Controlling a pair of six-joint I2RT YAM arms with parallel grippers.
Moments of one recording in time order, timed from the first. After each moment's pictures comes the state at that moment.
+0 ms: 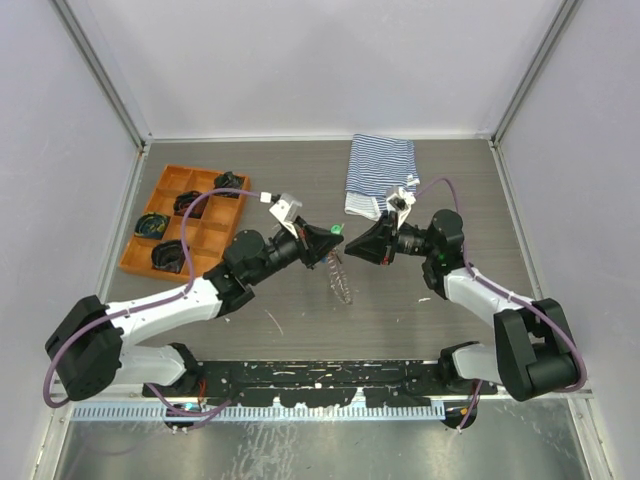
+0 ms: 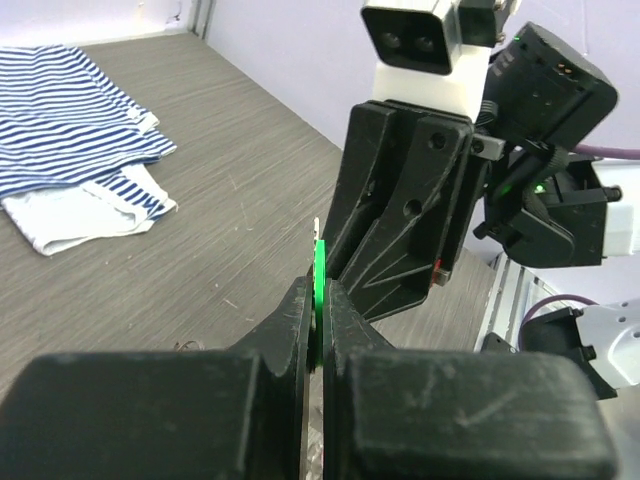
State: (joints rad) left arm -0.87 1.26 0.66 0.68 0.09 -0.44; right arm 0.26 1.27 0.49 0.86 -1.12 0.49
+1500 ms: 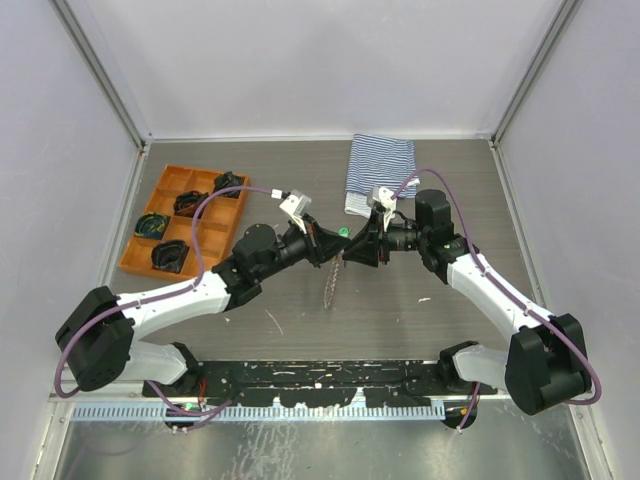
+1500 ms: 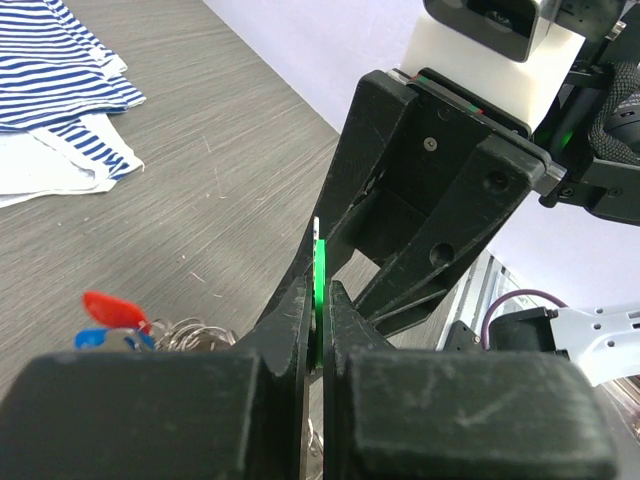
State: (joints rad) left arm -0.88 1.32 0.74 0.59 0.14 -0.54; right arm 0.33 1.20 0.75 0.03 -1.07 -0.12
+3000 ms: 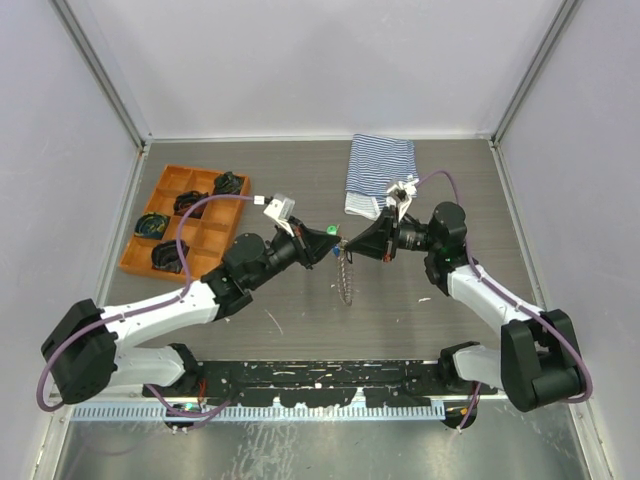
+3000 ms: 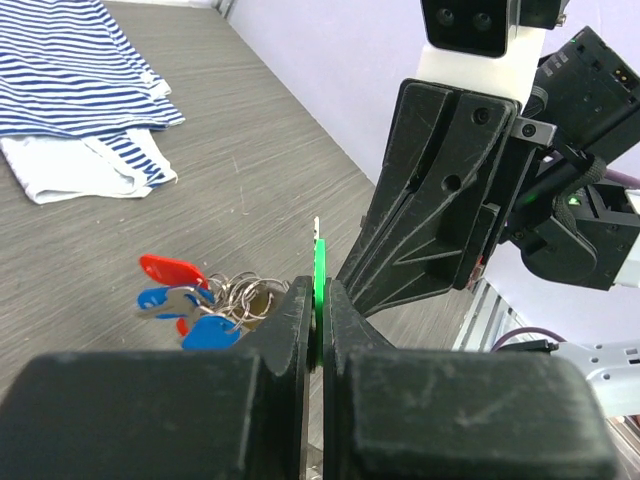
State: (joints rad) left arm -0.89 1.21 0.67 0.59 0.01 -0.57; right arm 0.25 1.20 0.58 0.65 -1.16 0.52
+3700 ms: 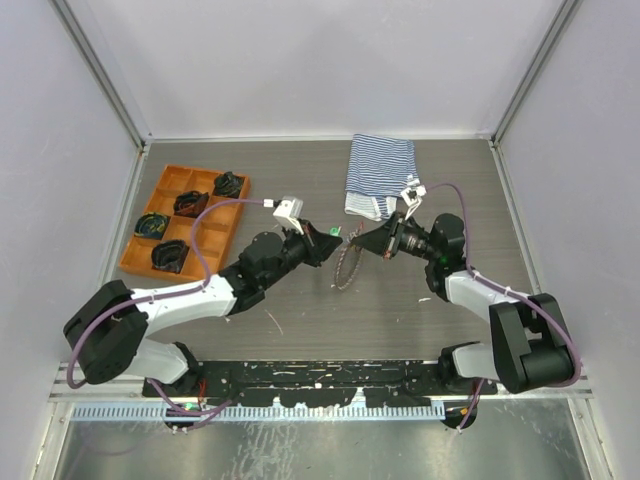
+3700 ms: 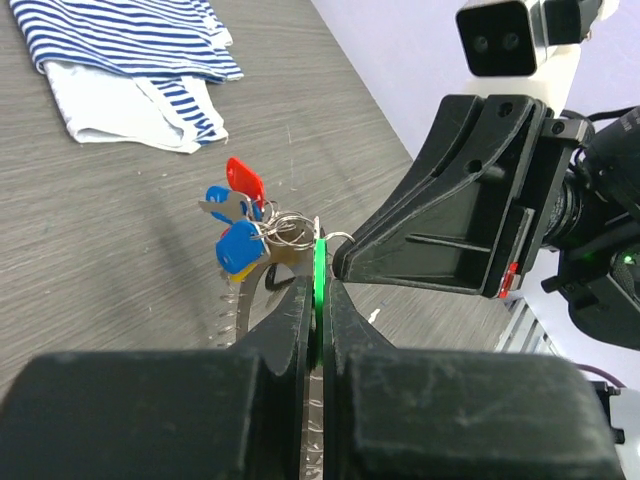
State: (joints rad) left arm -0.89 1.37 0.68 0.62 -0.09 -0.65; right arm 0.21 1.29 0.45 0.82 -0.92 0.79
